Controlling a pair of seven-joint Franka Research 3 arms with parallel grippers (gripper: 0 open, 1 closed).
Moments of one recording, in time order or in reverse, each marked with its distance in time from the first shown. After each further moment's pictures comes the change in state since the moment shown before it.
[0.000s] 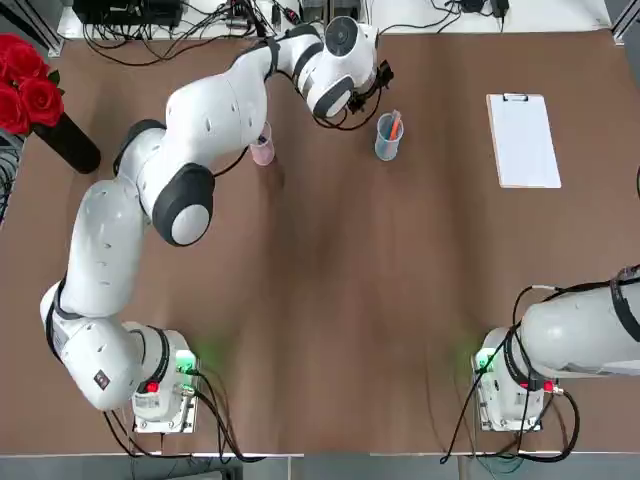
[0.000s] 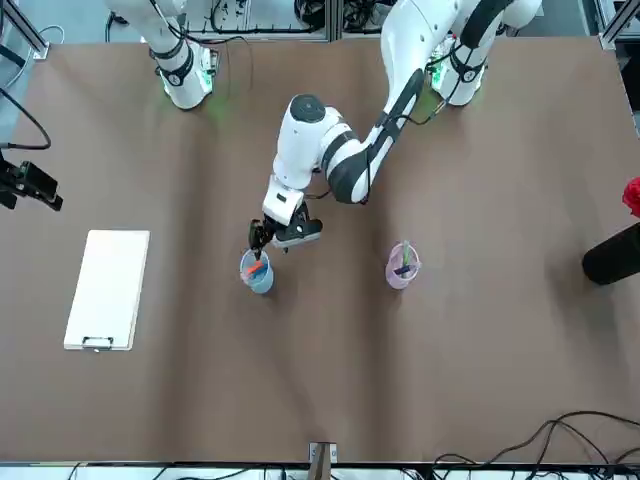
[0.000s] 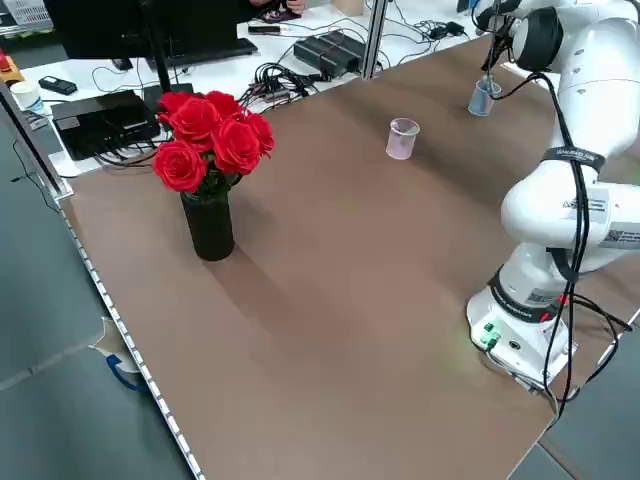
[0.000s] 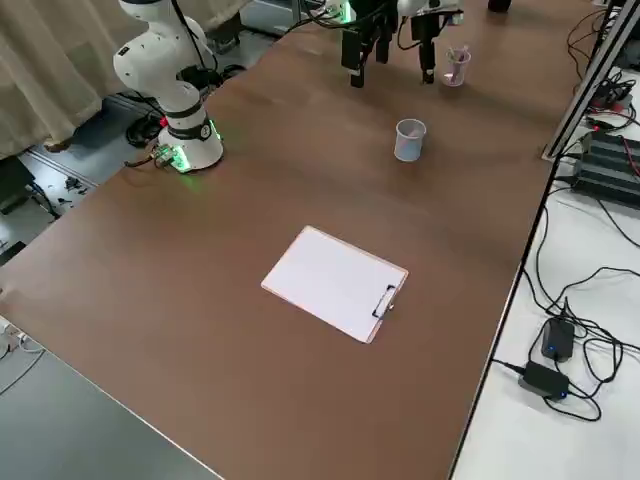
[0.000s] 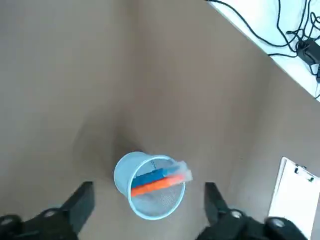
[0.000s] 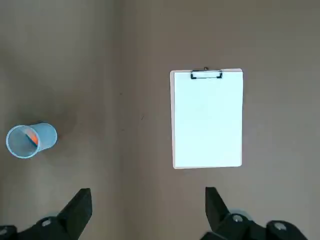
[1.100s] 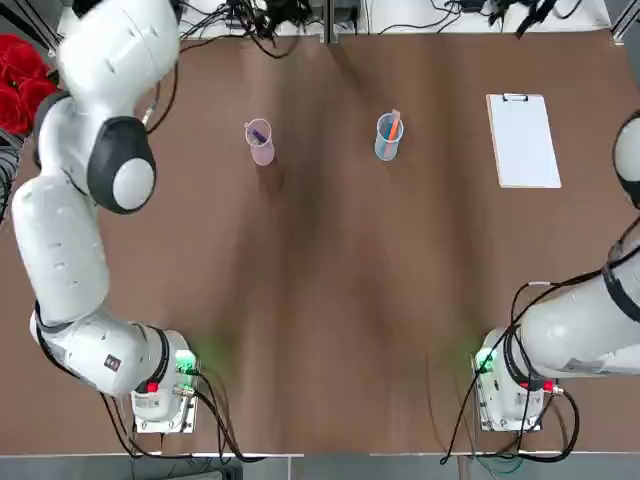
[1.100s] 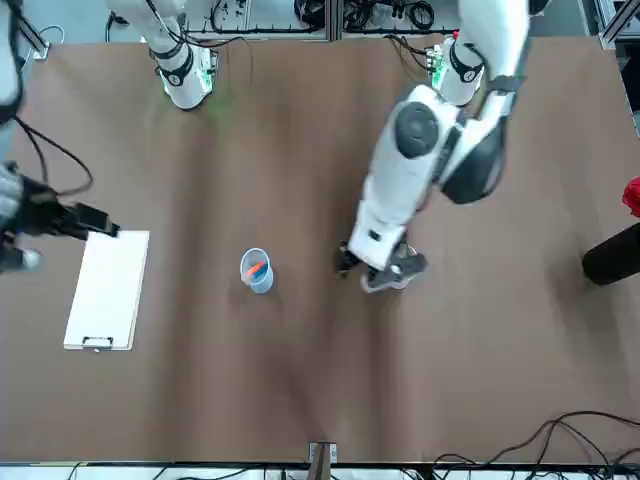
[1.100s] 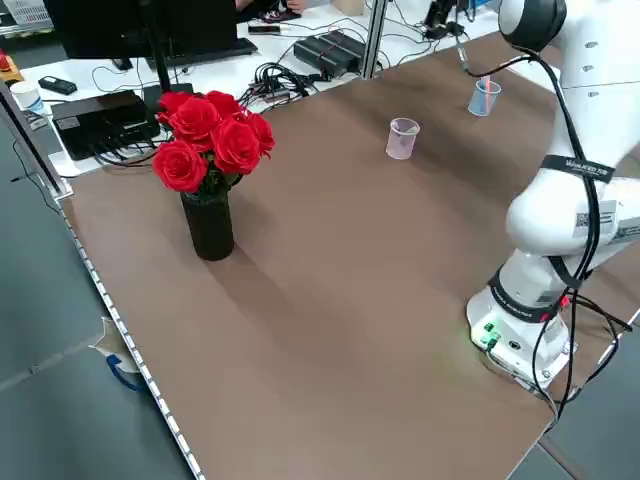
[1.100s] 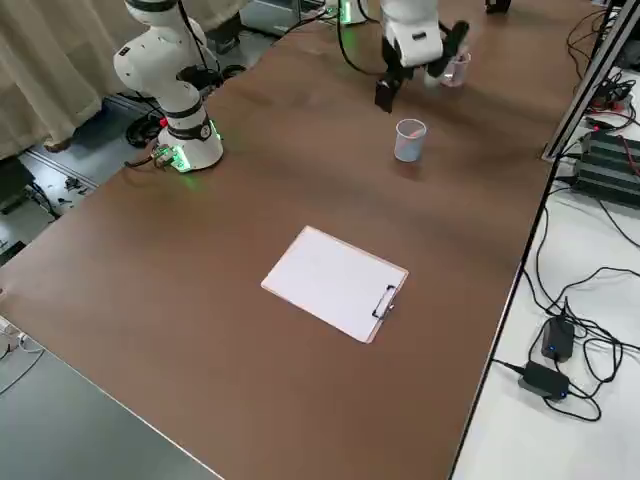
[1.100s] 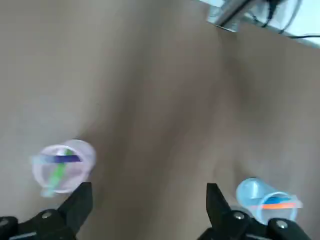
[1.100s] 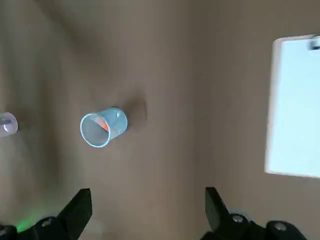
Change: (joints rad) left arm 0.340 -0.275 0.012 0.017 -0.243 -0.651 0.672; right arm 0.033 0.208 0.012 -0.020 0.335 0.040 -0.014
